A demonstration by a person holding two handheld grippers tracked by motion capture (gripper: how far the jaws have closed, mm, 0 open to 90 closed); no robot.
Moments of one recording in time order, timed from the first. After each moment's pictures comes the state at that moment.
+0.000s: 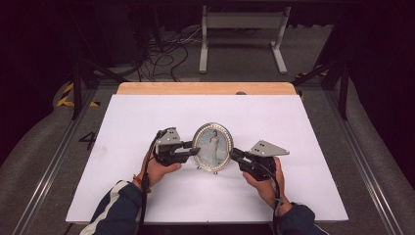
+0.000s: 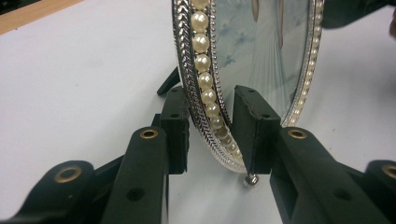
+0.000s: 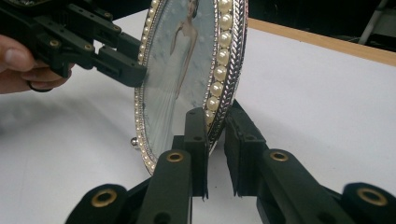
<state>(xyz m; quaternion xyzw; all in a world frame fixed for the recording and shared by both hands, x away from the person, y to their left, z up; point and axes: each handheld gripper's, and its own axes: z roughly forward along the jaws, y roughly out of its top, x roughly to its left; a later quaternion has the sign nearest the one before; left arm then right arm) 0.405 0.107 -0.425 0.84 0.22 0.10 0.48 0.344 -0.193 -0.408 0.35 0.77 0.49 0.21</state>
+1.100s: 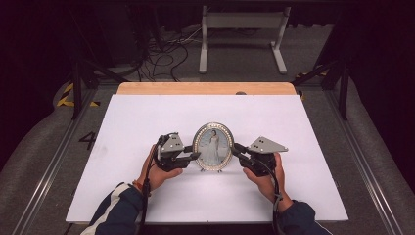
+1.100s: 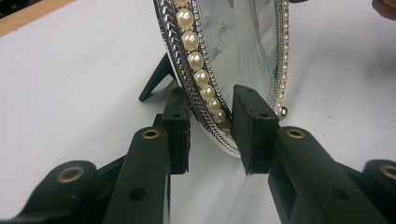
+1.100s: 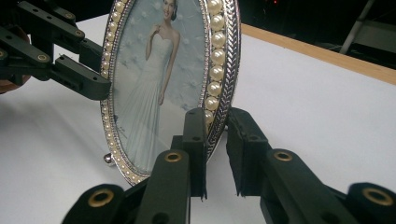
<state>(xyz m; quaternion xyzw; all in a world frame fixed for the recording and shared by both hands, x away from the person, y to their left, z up) 0.391 0.101 -0.425 0.85 0.21 0.12 0.46 0.355 -0.195 -0.408 0.34 0.78 0.47 0.24</state>
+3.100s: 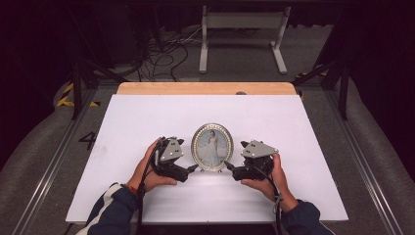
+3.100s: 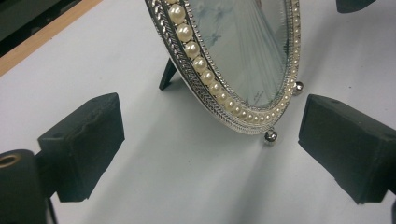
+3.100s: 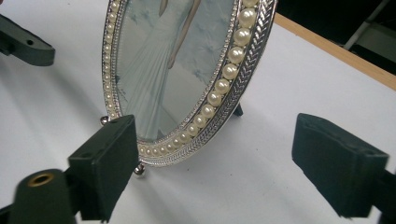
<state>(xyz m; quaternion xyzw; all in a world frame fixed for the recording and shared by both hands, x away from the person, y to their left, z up) 0.375 0.108 -0.420 0.87 0.18 0.19 0.43 0.351 -0.186 -0.410 0.29 0.83 0.41 0.26</state>
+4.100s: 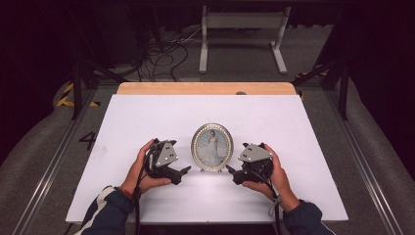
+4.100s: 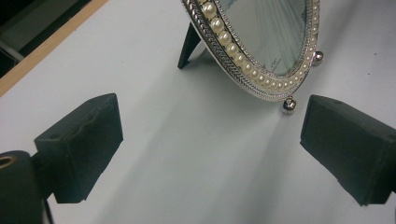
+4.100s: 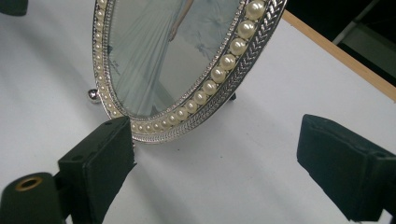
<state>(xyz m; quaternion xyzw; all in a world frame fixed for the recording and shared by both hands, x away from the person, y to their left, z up) 0.366 0.124 -0.424 0.87 0.19 0.23 0.40 0.346 -0.184 -0.413 0.27 0.85 0.36 0.29</state>
